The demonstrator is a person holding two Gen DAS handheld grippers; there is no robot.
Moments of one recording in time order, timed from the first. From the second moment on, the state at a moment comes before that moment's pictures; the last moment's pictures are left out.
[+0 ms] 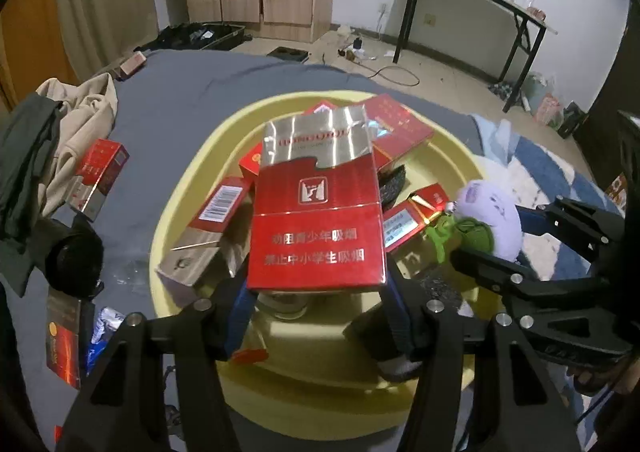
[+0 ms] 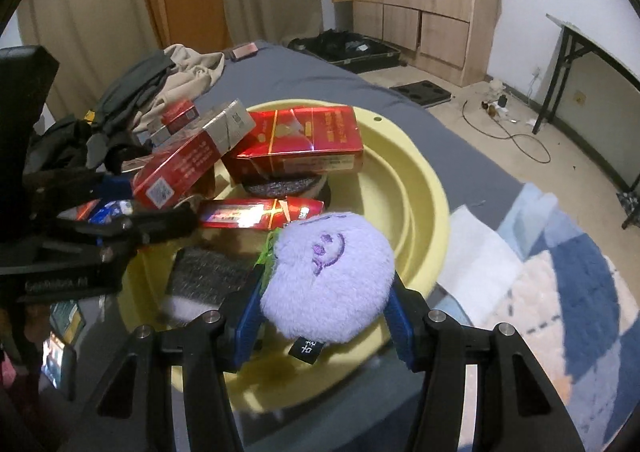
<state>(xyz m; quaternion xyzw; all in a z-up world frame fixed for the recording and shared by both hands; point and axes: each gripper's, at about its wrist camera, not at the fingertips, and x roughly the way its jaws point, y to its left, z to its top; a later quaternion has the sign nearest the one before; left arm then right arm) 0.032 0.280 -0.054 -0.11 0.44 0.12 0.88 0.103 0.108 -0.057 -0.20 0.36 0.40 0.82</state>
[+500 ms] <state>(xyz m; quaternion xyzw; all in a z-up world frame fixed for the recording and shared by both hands) 0.040 0.277 -0.057 -0.14 0.44 0.13 0.88 0.121 0.125 -0.081 -0.20 0.35 0.40 0.82</state>
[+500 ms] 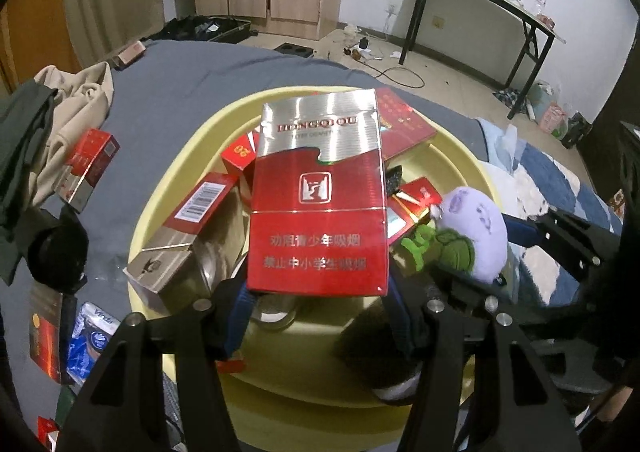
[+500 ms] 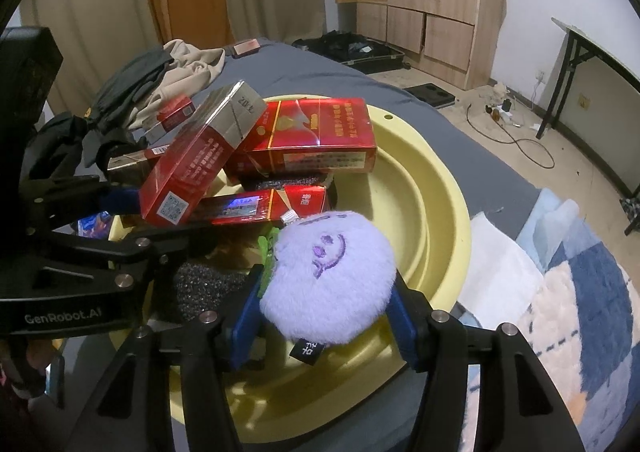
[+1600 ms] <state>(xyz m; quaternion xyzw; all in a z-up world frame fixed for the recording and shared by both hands) -0.039 0.156 -0.080 -0.16 0.39 0.29 0.86 0.085 -0.006 -0.099 -0.21 0.35 0.35 0.84</state>
